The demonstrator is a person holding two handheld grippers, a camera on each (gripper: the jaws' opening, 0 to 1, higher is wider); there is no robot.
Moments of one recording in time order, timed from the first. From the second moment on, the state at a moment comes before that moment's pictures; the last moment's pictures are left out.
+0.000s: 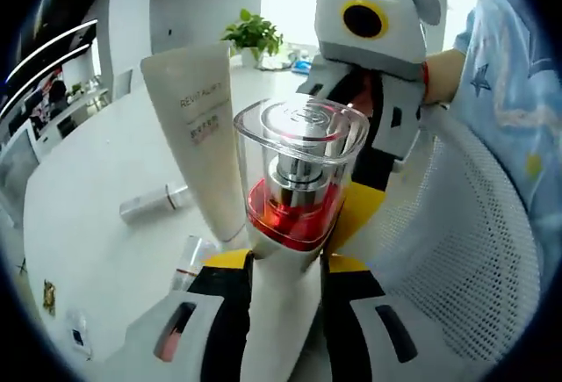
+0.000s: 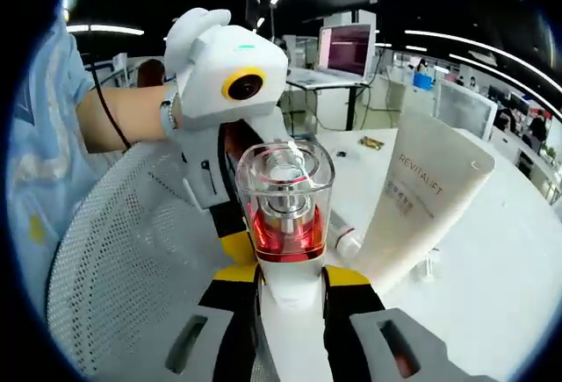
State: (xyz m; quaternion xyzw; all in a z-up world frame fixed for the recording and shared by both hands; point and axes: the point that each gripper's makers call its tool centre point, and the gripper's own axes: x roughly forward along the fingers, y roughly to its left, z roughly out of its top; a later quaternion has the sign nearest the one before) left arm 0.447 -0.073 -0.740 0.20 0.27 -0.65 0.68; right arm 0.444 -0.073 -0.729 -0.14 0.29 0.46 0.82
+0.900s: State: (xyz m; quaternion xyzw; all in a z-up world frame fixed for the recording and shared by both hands) left arm 0.445 -0.065 -0.747 0.19 0.30 -0.64 0.68; right arm 0.420 -0.087 -0.751 -0.18 0.36 0.48 0.78
